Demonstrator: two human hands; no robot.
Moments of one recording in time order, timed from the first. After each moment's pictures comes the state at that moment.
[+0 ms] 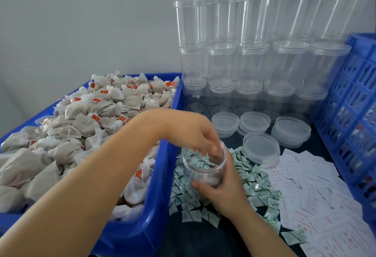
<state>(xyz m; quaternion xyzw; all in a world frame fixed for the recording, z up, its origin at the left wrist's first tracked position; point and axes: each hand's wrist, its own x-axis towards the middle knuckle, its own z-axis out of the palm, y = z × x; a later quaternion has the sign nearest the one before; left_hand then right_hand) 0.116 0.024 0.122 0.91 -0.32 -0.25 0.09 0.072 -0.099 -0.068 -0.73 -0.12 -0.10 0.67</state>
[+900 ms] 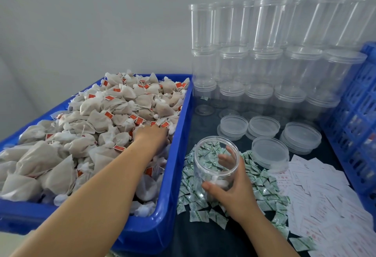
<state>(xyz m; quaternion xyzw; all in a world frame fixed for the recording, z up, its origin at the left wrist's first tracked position) 0.170 0.113 0.022 0.99 -0.01 -0.04 -0.14 0.063 -0.101 -0.060 -0.72 -0.13 -0.09 0.68</state>
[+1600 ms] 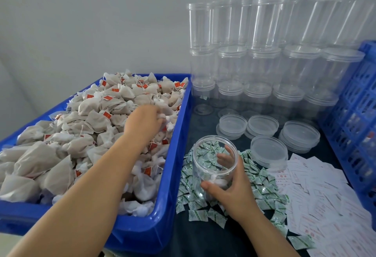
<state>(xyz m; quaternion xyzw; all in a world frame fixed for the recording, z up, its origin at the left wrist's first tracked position) 0.155 0.113 0.063 0.98 0.01 0.16 0.15 0.064 -0.102 -0.061 -0.73 -0.12 -0.09 0.67</state>
